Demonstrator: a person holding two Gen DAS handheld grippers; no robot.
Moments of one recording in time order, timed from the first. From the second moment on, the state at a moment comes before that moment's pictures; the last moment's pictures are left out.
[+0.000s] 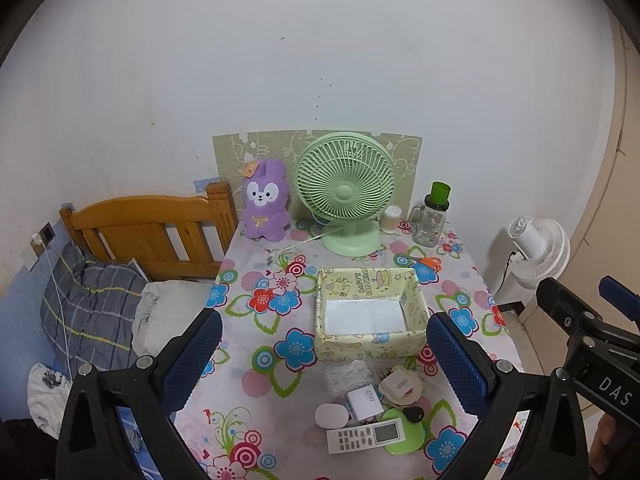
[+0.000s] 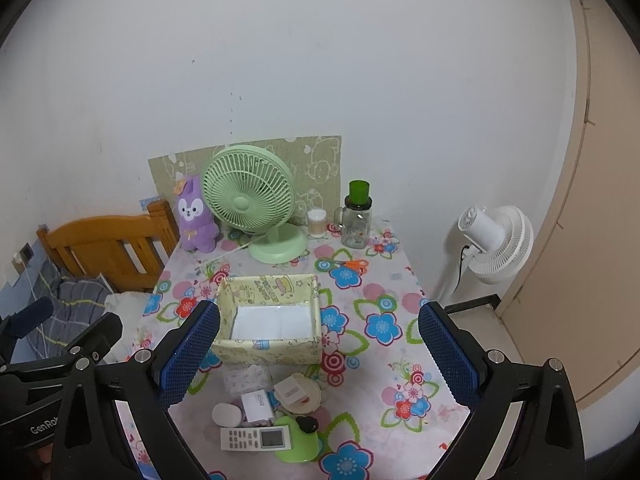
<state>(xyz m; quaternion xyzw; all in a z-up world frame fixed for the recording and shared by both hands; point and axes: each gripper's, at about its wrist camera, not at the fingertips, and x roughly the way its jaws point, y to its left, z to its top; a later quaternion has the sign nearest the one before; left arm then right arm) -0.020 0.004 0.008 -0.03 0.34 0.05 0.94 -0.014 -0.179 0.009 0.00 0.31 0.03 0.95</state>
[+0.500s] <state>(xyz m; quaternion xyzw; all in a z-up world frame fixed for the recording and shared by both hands) -0.015 0.005 0.006 -0.02 0.34 0.05 0.94 -0.008 -0.180 0.008 0.00 0.31 0.03 0.95</state>
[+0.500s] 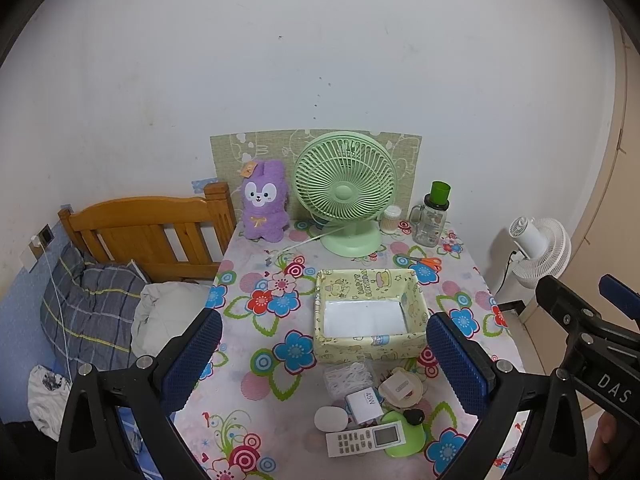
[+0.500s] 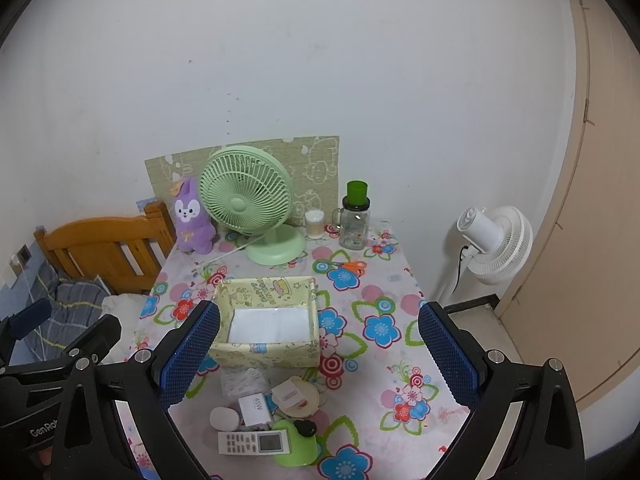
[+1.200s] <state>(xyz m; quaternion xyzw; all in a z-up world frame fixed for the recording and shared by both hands) -0.011 0.003 0.004 -0.02 0.33 0.05 0.94 -0.006 -0.175 0.007 0.00 0.30 0.02 0.95</state>
